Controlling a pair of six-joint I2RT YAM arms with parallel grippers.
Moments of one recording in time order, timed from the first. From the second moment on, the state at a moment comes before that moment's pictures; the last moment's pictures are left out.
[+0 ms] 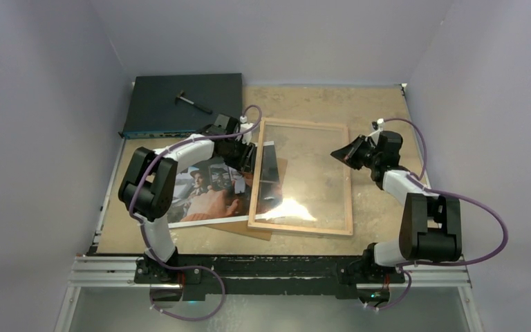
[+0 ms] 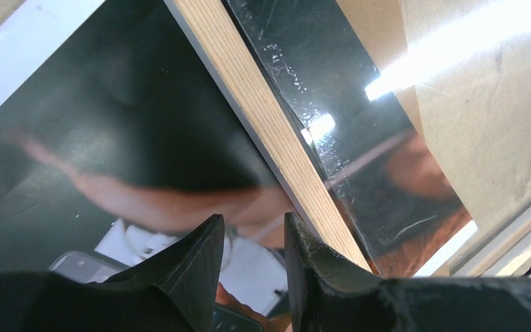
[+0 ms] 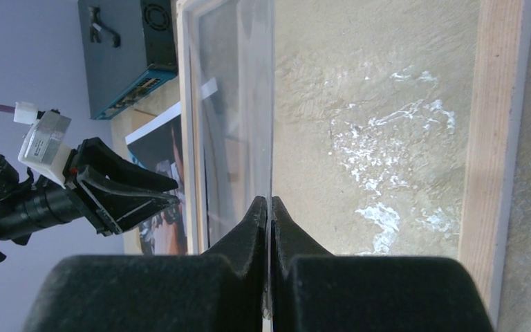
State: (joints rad) left arm -0.42 1.84 1.21 -0.41 0.39 0.00; right arm -0.08 1.42 0.67 0.17 -0.60 0.71
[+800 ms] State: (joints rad) left arm -0.46 1.89 1.21 -0.39 0.38 -0.01; right arm -0.11 1.41 0.60 0.31 -0.70 0.83
